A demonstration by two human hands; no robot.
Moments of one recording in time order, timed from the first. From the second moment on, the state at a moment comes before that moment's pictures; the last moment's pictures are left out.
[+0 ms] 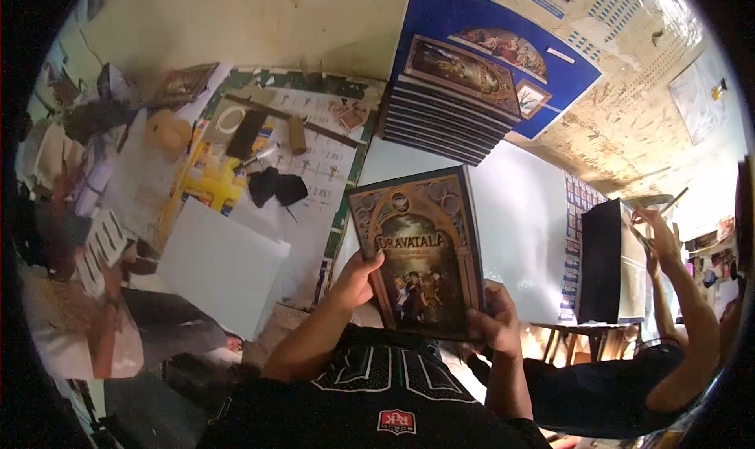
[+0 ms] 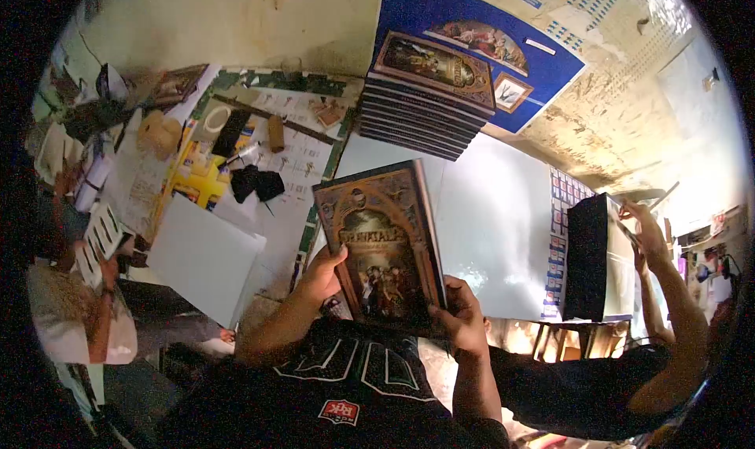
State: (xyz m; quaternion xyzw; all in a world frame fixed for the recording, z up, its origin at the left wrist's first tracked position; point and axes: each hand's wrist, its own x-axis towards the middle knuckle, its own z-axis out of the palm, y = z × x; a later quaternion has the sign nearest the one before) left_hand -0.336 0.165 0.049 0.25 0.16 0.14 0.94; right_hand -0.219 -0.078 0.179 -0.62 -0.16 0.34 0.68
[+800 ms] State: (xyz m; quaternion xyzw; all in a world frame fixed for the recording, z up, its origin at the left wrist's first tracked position) left_hand -0.297 0.142 0.092 0.44 0.30 0.30 0.79; right_hand -0.076 -0.013 0.176 -0.61 -0.25 0.31 0.69
